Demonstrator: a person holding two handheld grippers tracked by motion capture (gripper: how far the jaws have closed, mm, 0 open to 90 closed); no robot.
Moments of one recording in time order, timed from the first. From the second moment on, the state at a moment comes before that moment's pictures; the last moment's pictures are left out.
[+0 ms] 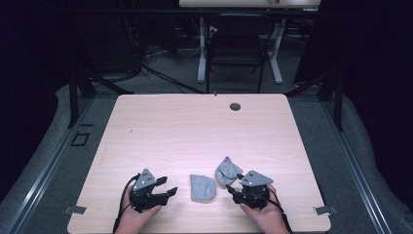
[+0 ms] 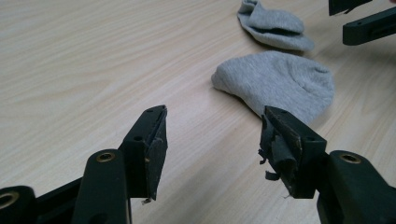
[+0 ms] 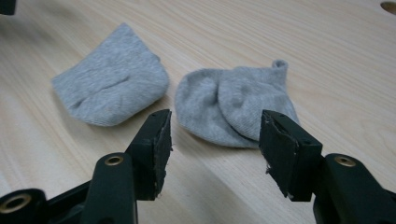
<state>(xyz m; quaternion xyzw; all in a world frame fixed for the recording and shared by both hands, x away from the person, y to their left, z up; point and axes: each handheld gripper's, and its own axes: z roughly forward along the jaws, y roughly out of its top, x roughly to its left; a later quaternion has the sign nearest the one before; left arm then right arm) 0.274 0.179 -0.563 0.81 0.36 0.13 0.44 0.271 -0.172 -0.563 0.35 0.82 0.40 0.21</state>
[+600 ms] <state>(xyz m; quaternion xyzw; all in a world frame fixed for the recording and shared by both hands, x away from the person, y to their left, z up) 0.274 0.173 -0.564 0.82 0.36 0.12 0.43 0.272 -0.170 -0.563 0.36 0.82 0.40 0.19</state>
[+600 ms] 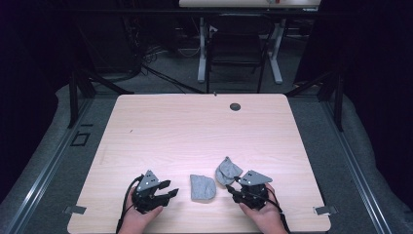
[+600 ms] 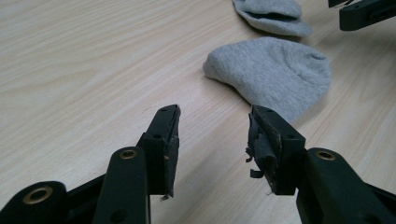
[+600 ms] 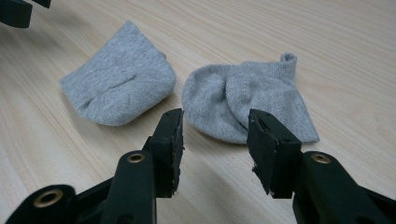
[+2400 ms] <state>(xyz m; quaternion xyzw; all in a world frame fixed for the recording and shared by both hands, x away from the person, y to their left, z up) 0.276 0.103 -0.578 0.86 0.32 0.08 0.39 0.276 -0.181 -0.559 0.39 0.81 0.41 0.18</state>
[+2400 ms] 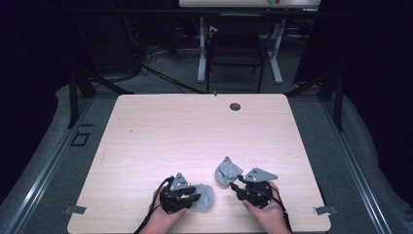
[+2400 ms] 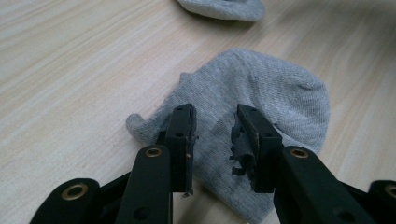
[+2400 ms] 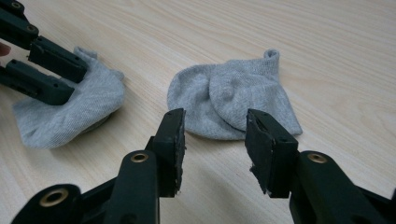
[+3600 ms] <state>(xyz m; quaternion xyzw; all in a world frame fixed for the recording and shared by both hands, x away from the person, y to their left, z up) 0.275 0.176 -0.547 0.81 0.38 0.09 0.44 0.335 -0.115 -0.570 0.39 0.85 0.32 0.17</state>
